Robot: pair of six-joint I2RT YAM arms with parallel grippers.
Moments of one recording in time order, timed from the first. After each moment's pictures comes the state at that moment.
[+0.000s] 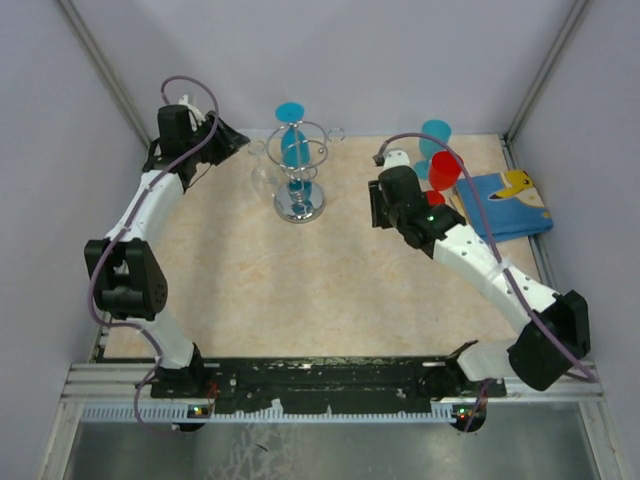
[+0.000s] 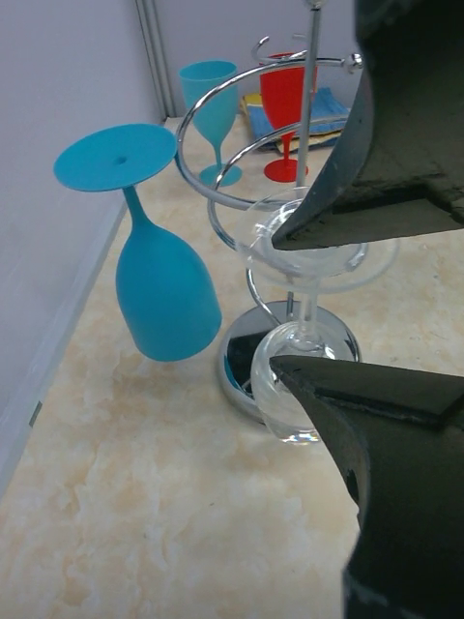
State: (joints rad) left arm -0.06 1.71 1.51 -0.18 0.30 -0.65; right arm 0.59 1.33 1.16 -0.47 0.28 0.24
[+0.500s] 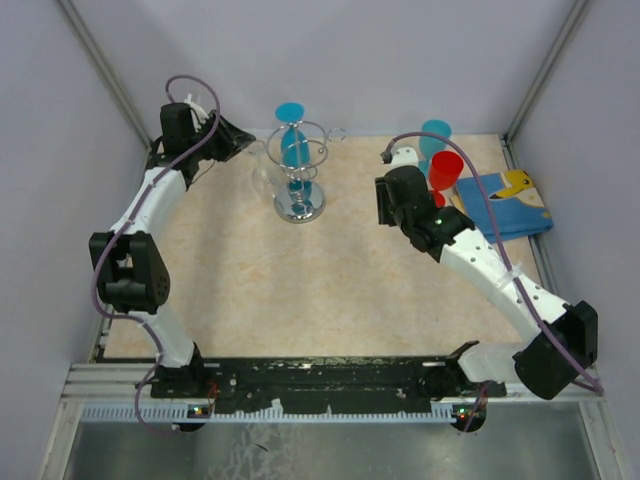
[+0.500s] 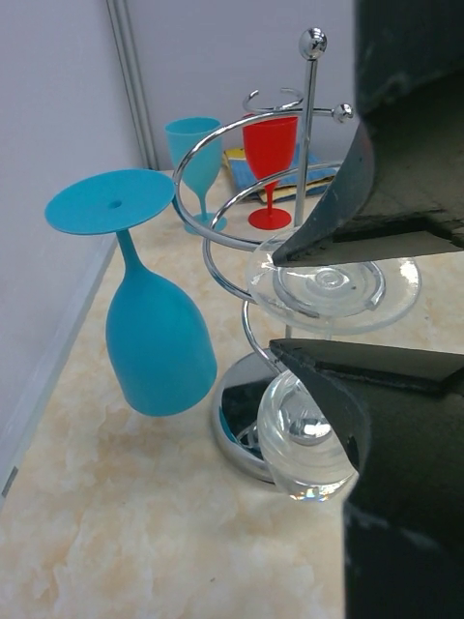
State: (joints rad) left arm -0.06 1.80 1.56 -0.13 0.42 -0.74; right arm 0.59 1.27 1.16 -0.48 0.37 0.20
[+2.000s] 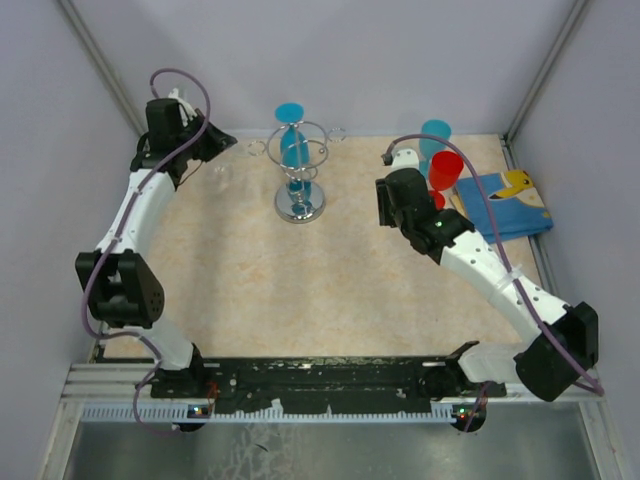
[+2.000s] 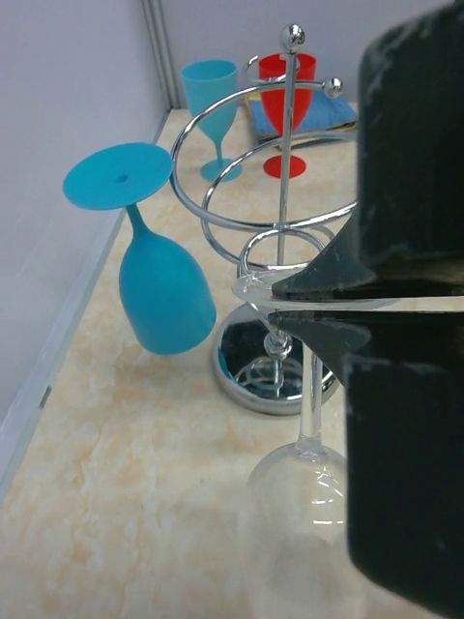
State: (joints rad) left arm -0.05 1.69 1.58 -0.29 0.31 -0.64; right arm 0.59 1.26 1.13 -0.46 0.40 0.19
